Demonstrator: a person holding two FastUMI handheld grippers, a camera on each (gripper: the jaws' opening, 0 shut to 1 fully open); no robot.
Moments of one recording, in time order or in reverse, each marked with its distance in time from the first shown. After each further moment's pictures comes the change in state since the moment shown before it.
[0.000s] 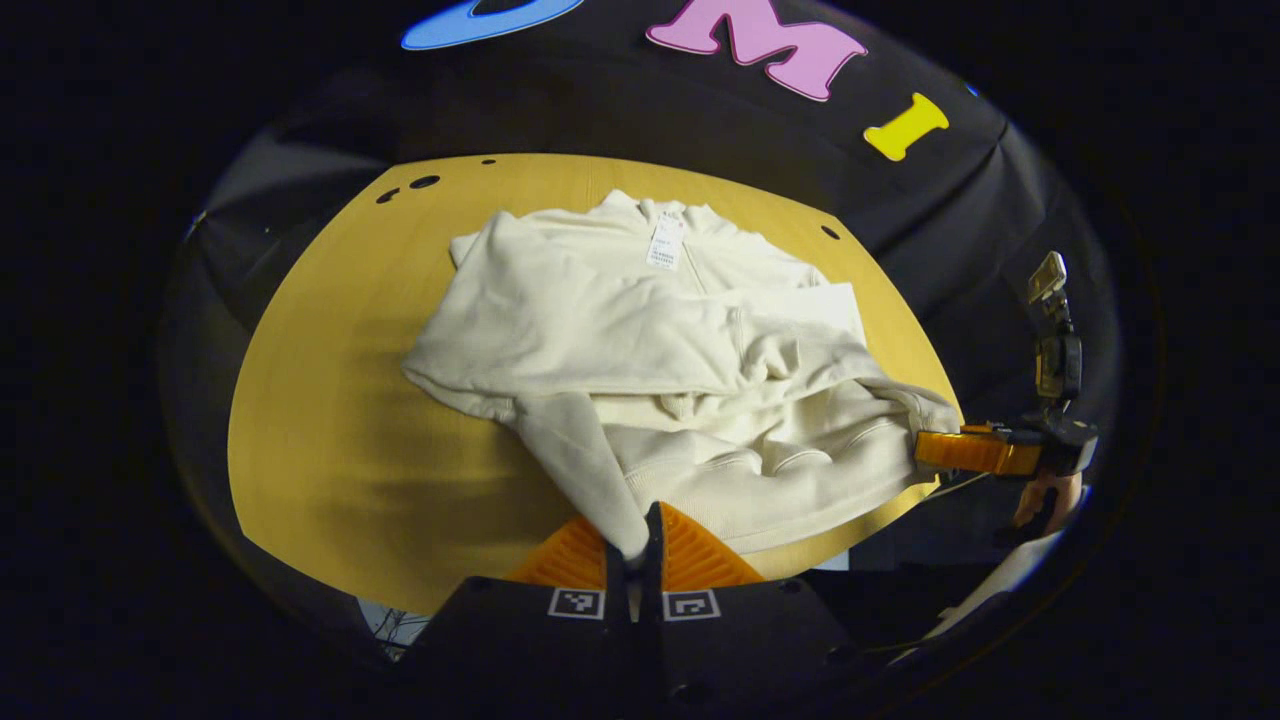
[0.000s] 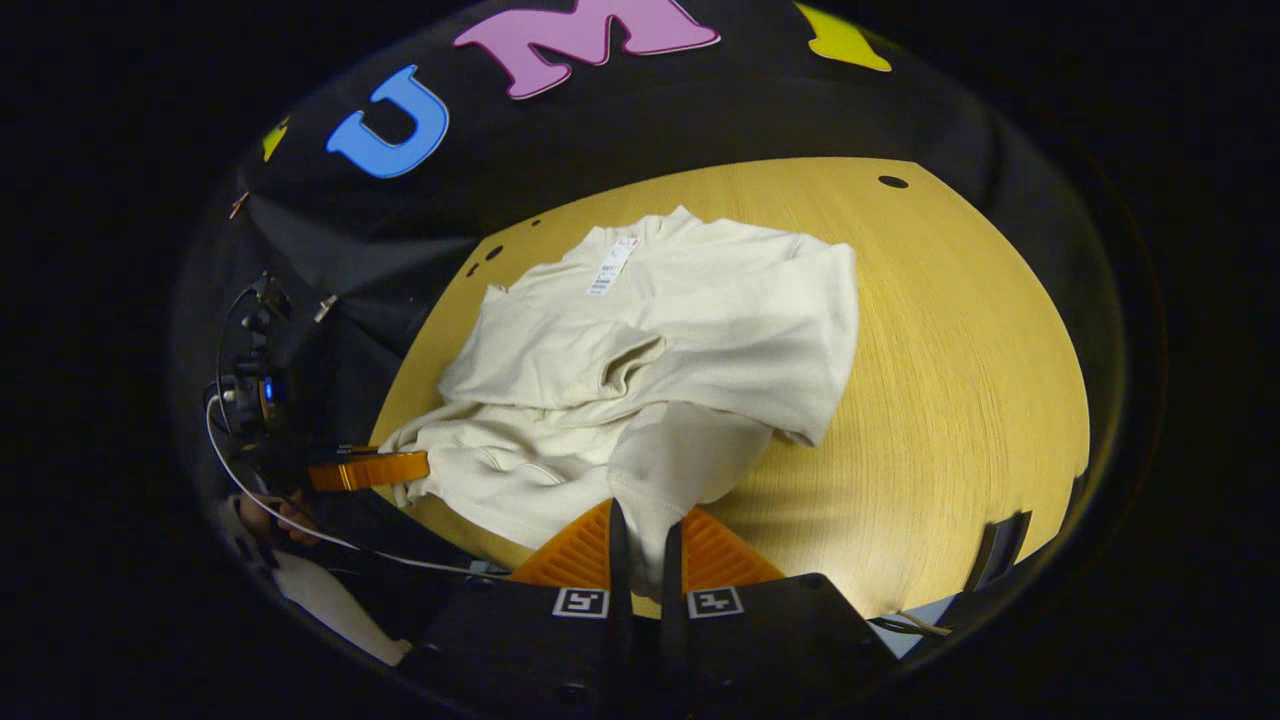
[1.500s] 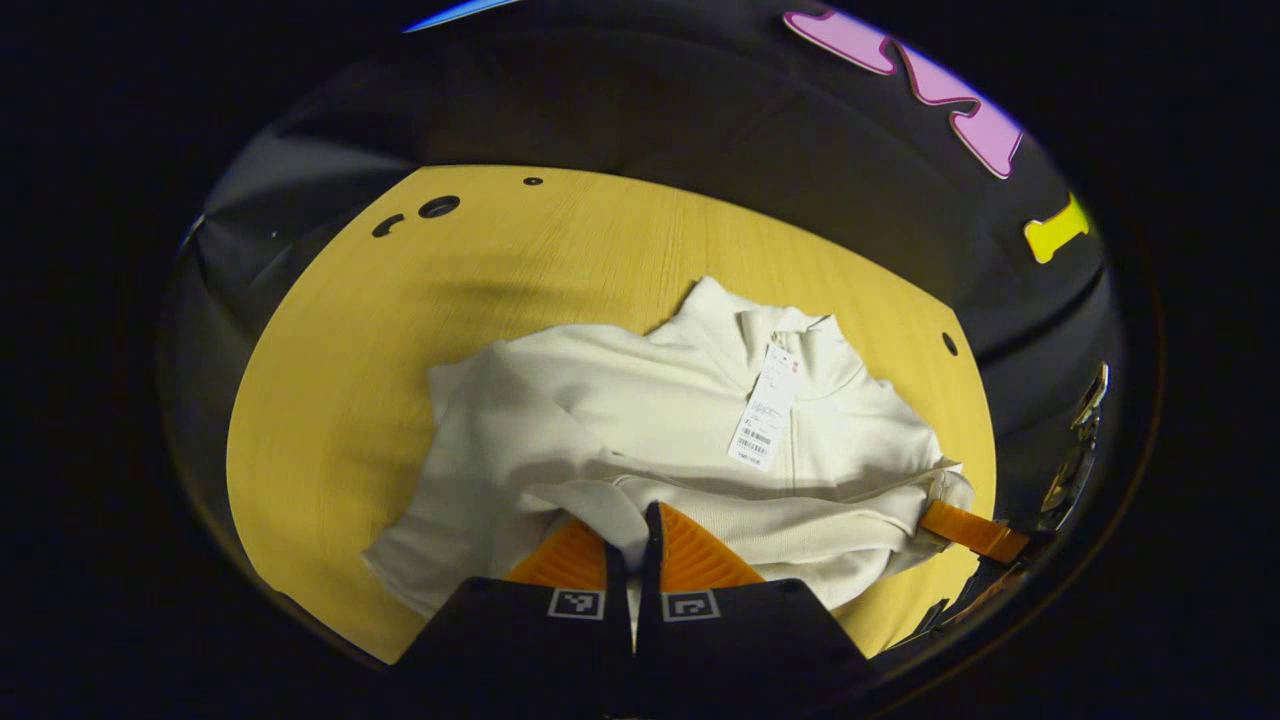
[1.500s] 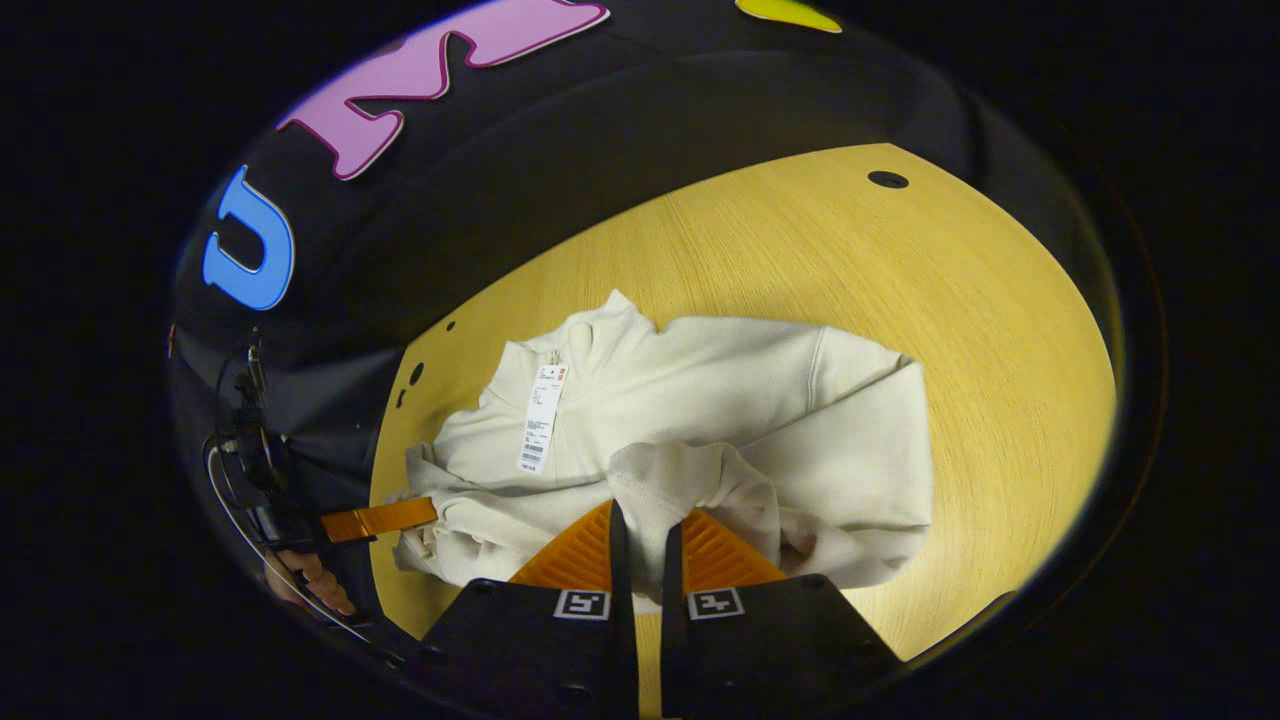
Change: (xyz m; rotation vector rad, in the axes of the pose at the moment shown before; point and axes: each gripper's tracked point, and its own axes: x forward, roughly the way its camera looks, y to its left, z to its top) left arm 0.144 0.044 0.171 -0.180 0.026 0.198; right arm 0.153 -0.043 0.139 0.201 -0.027 -0.094
